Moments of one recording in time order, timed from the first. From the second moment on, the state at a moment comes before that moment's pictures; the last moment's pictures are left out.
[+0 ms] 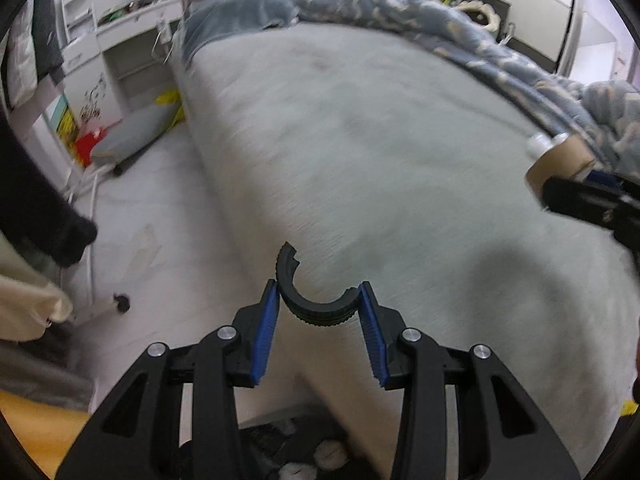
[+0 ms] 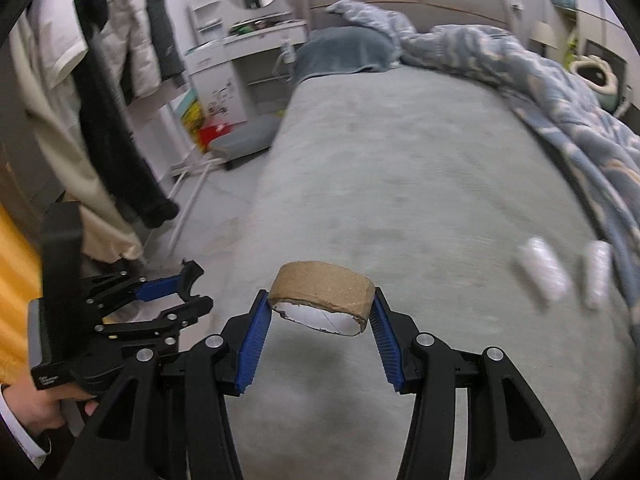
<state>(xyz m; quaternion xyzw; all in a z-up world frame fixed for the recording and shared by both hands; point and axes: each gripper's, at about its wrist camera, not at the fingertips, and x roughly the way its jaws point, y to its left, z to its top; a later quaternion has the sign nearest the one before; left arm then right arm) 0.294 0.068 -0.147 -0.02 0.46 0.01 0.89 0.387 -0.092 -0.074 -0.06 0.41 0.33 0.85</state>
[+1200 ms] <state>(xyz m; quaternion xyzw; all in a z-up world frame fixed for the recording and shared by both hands) 0.152 0.128 -0.271 0.05 0.68 -0.23 0.69 0.340 0.093 -0.143 -0.16 0.49 0.42 0.75</state>
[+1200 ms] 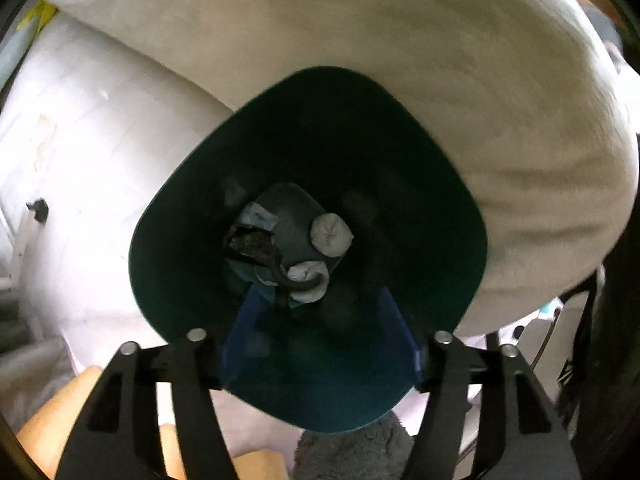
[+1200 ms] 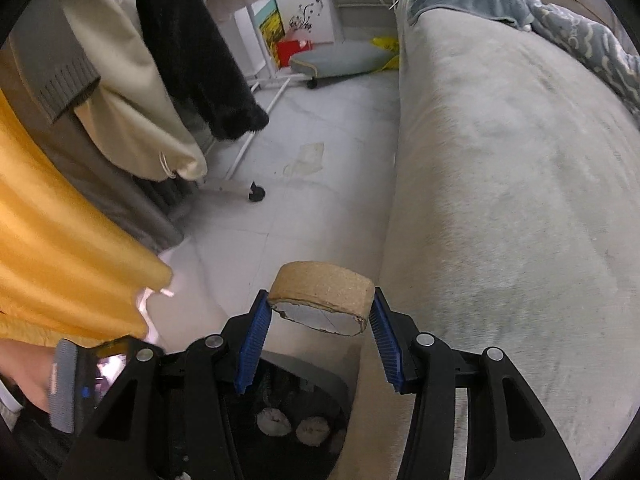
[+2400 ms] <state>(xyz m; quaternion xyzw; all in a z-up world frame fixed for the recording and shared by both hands) 0.155 0.209 -0.119 0.00 0.47 -0.12 0.87 0.198 0.138 -0.321 -0.38 0.65 0.43 0.50</state>
